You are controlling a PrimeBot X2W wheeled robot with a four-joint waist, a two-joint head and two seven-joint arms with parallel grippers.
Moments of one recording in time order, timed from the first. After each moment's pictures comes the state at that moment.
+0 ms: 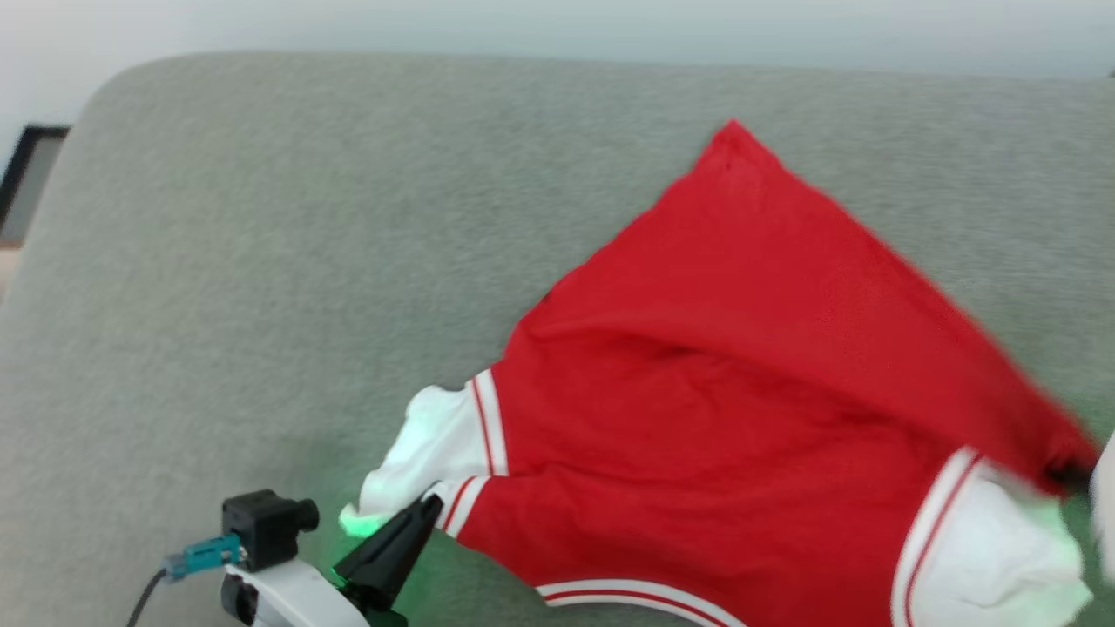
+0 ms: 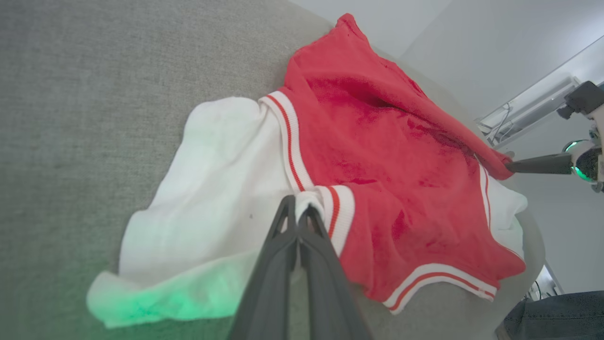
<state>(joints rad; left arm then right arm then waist) -0.25 0.65 -0.78 0.13 -1.09 -0.13 -0.26 -0.21 -0.62 0.03 -0.06 0.67 0.13 1.04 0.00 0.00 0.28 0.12</state>
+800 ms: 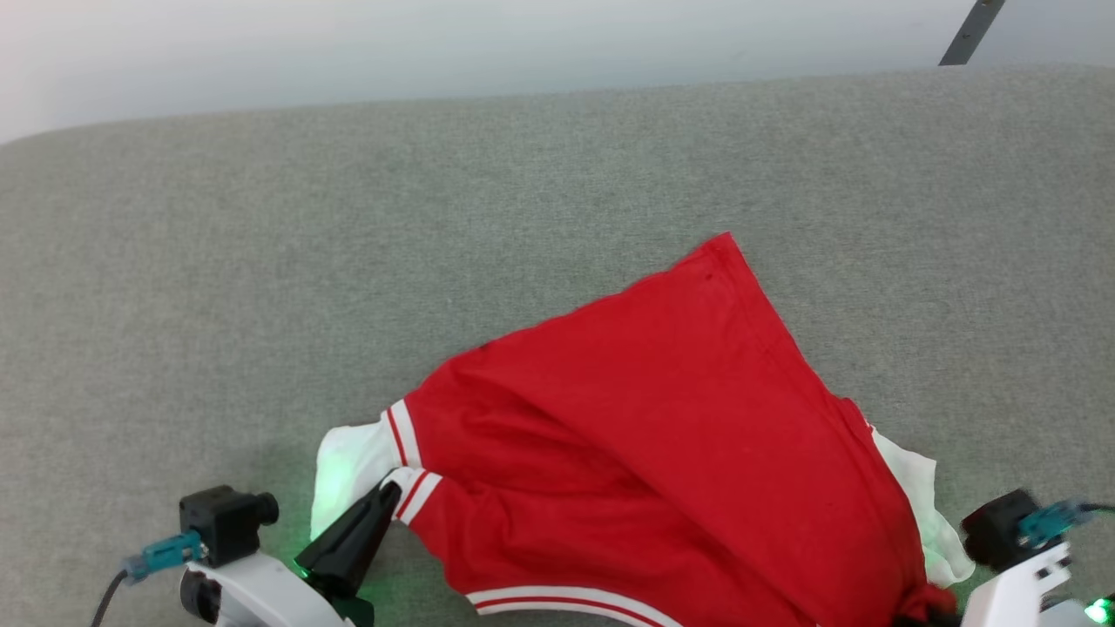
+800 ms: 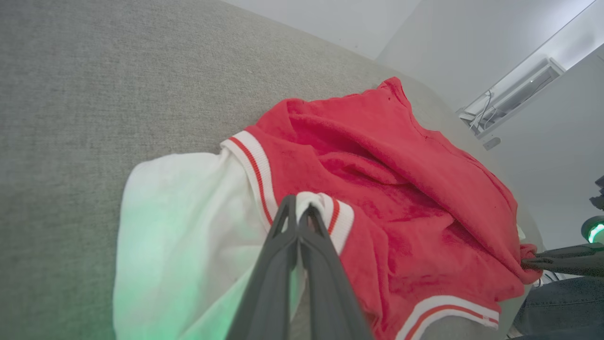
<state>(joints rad) -0.22 0.66 -0.69 0.17 -1.06 -0.13 -0.26 0.09 -0.50 0.19 -0.23 0.62 0.13 0.91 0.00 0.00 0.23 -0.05</state>
